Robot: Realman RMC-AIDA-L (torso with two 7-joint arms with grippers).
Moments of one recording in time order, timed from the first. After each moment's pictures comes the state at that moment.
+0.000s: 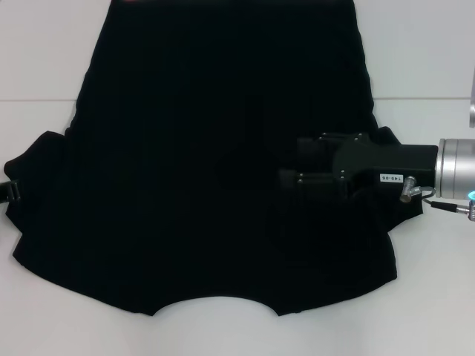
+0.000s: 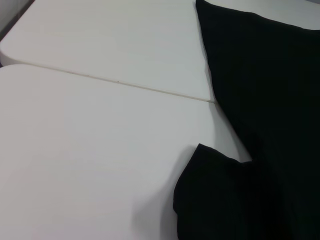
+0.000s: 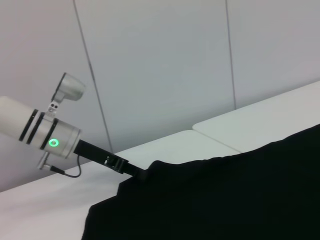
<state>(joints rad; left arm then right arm) -0.55 -2.09 0.41 0.70 2.41 0.79 -2.01 0.72 2.08 -0.72 -0.58 -1.98 -1.41 1.40</state>
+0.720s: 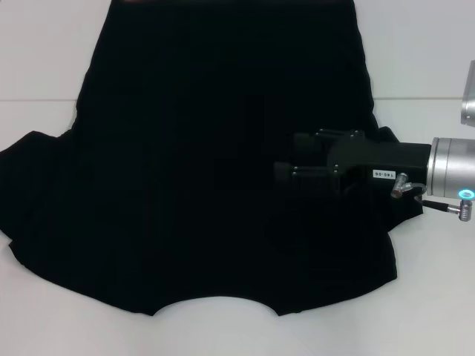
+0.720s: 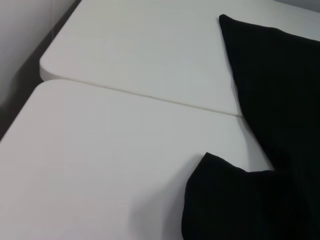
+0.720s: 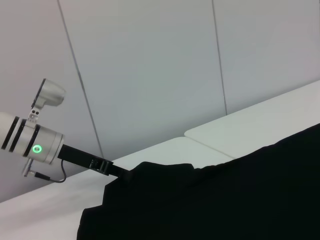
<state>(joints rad) -0.52 -2.09 0.40 0.76 2.40 0.79 -2.02 0.72 2.09 -0.73 -0.55 -1.94 -1.37 1.40</state>
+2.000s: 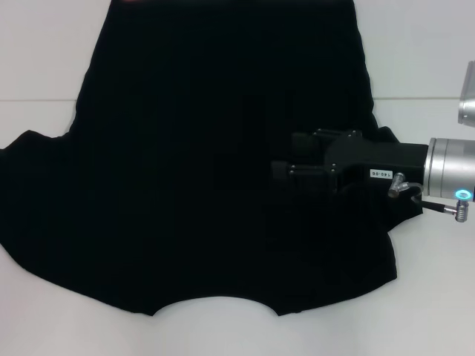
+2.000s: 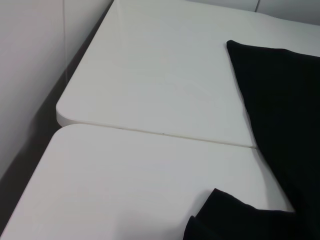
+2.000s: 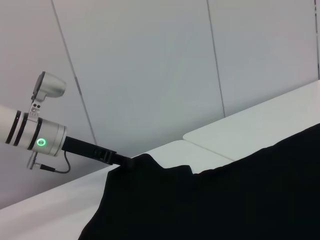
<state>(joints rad) -0.55 -2.08 0.41 0.77 2.41 0.74 -2.00 0.72 2.09 -0.73 -0.54 -1.93 -1.36 1.40</state>
